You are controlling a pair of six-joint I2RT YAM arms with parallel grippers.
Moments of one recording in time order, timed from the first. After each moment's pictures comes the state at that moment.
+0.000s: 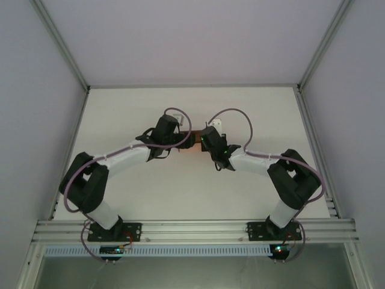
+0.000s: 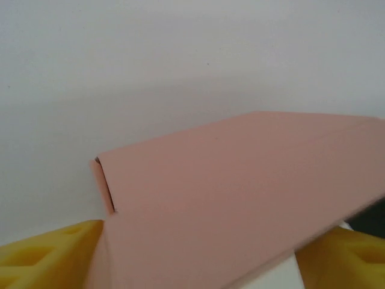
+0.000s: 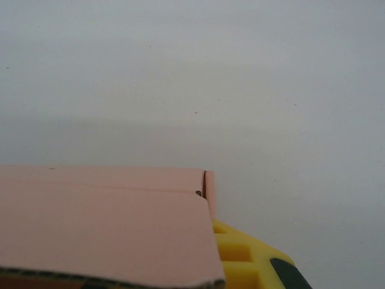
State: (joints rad) left arm -0.66 1.58 1.00 -0.13 0.01 -0.46; right arm 0.75 1.66 0.91 0.07 0.51 0.42
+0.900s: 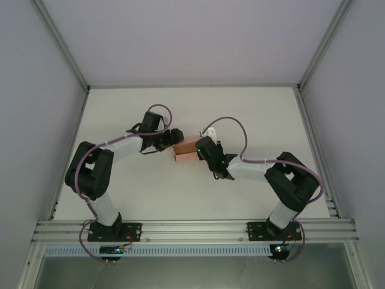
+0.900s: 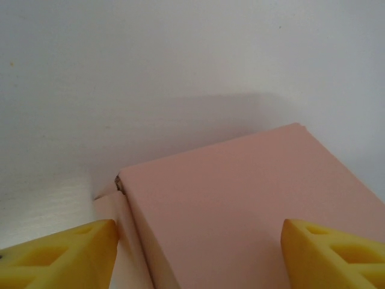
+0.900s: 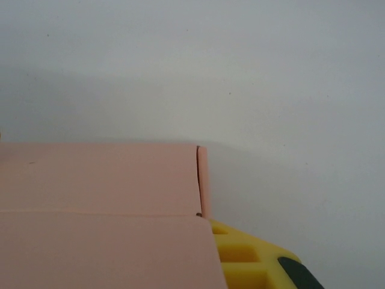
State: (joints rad) left arm -0.43 1.73 1.00 -0.14 0.40 -0.76; right arm 0.84 1.66 0.81 0.18 0.54 0.36
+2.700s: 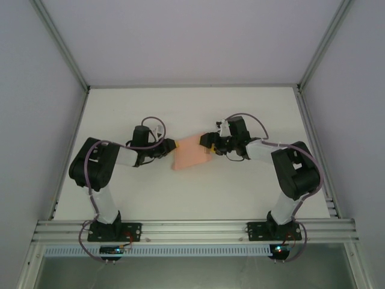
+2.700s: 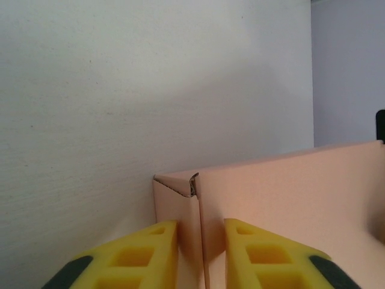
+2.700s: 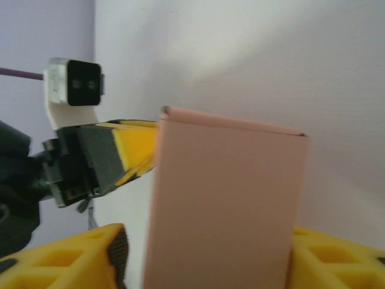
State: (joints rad) left arm -0.33 1.83 0.70 0.50 0.67 -0.84; right arm 0.41 1.72 0.86 0.18 -0.72 0.79
